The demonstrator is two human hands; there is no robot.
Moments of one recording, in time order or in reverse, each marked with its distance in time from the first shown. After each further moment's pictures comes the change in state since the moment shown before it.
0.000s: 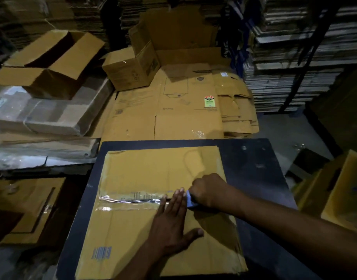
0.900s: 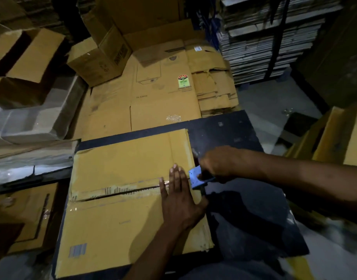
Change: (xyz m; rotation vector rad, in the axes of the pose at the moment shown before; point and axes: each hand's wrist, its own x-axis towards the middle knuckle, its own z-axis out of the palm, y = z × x) left_hand 0.059 0.121 0.012 0.043 0.099 -0.213; right_hand -0.089 0.107 0.019 0.001 -0.193 -0.061
